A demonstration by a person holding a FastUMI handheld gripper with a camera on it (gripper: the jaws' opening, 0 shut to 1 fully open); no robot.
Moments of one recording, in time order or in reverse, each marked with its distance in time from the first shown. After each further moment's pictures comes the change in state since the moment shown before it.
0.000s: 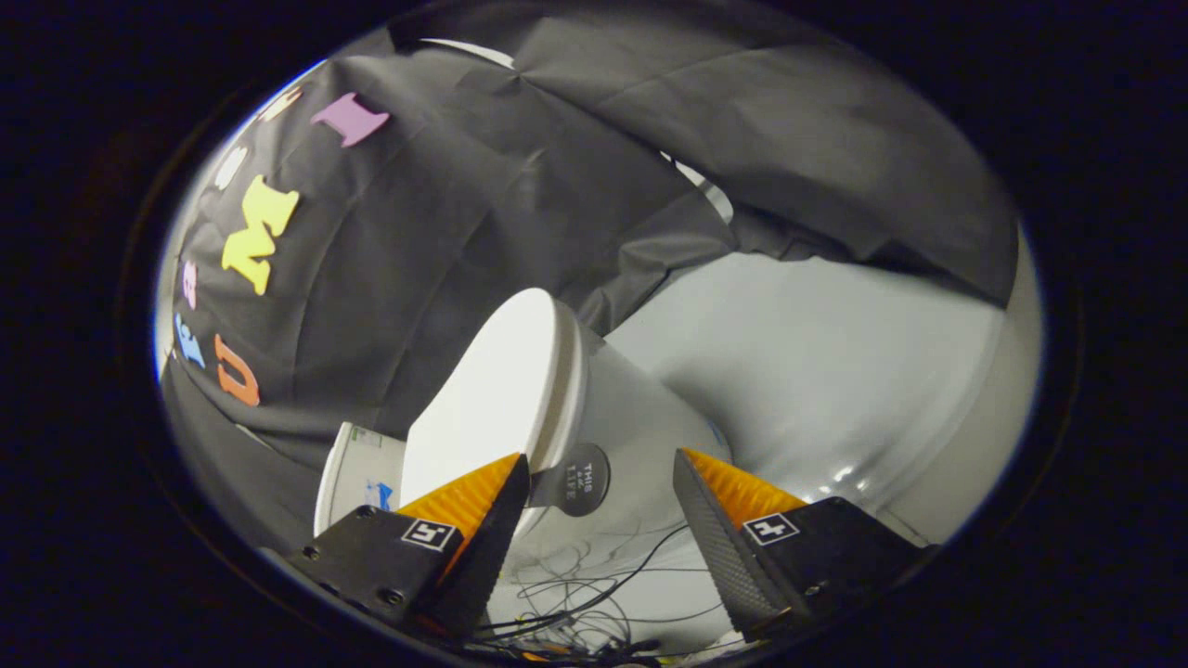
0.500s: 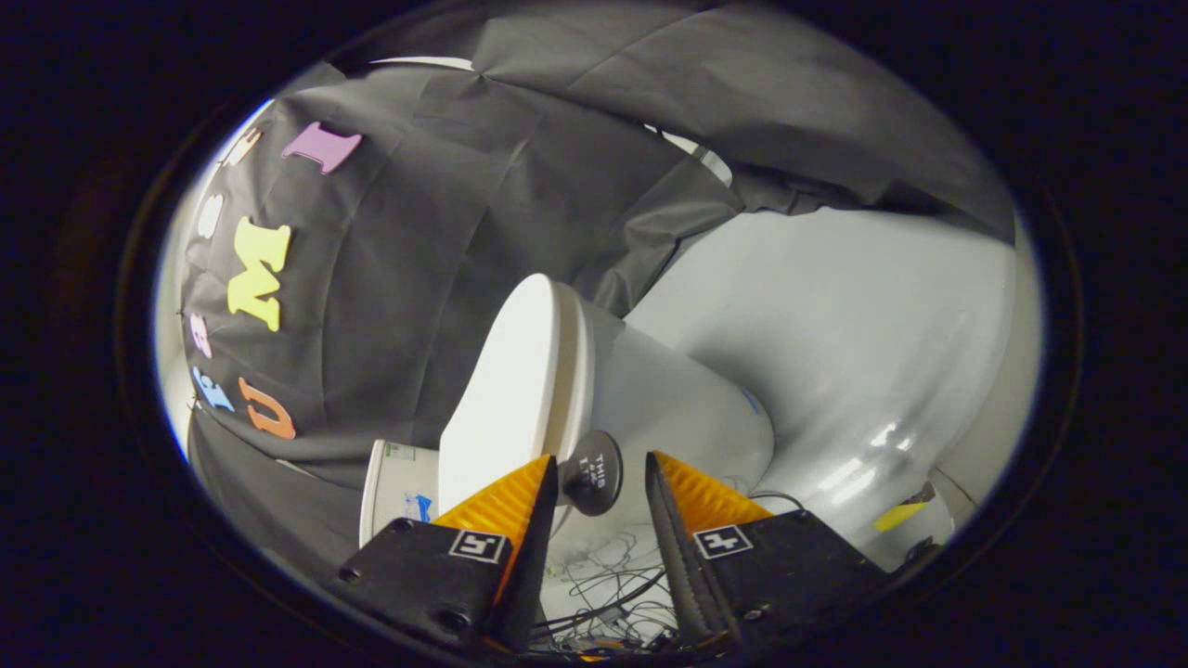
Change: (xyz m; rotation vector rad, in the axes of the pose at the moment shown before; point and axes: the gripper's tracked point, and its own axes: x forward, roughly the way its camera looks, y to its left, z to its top) arm 0.014 0.013 -0.015 0.103 0.058 0.085
